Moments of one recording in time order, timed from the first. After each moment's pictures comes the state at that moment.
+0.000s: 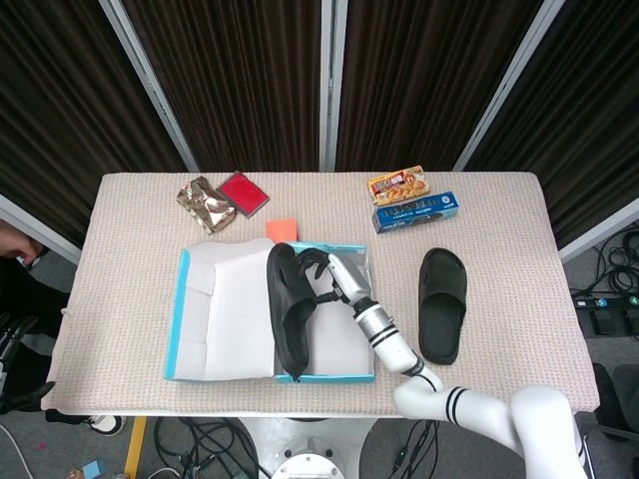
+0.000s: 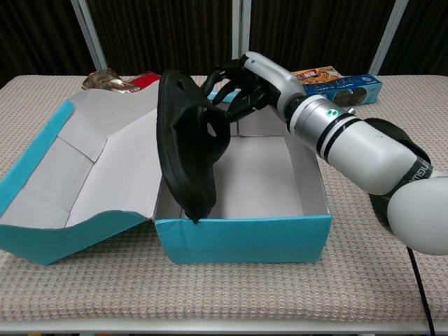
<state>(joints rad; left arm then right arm) 0.04 -1.24 0.04 -1.14 1.62 1.67 -0.40 0.86 -1.94 0.31 -1.05 -1.31 0.95 0.58</state>
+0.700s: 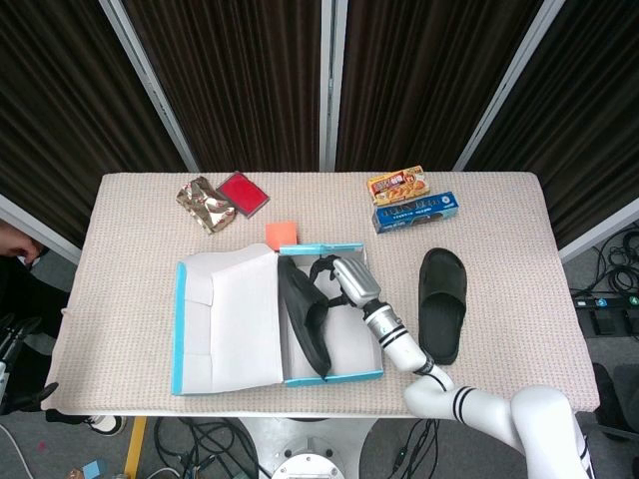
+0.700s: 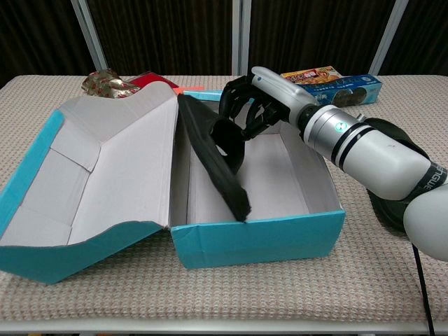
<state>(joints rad) 0.03 -1.24 0.04 -1.13 1.63 1.66 -0.43 0.85 -1.93 0.25 -0.98 -1.37 0.96 0.42</state>
